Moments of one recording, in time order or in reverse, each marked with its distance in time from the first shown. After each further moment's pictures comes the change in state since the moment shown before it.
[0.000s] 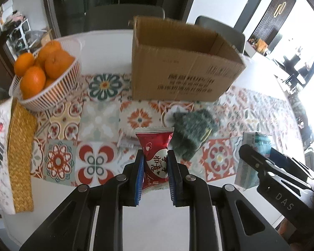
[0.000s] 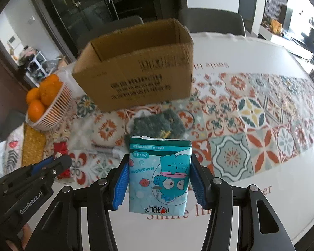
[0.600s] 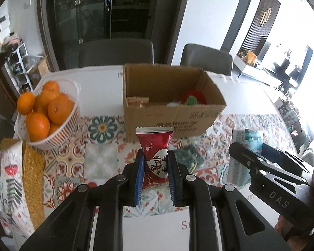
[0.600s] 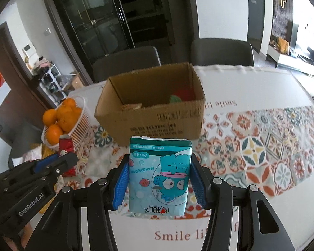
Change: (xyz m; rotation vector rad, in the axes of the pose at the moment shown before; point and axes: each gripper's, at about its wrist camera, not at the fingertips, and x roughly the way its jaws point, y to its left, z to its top) left arm -0.051 -0.015 0.049 0.064 -0.156 -0.021; right arm -0.041 0.011 0.052 -0.052 -0.144 0.065
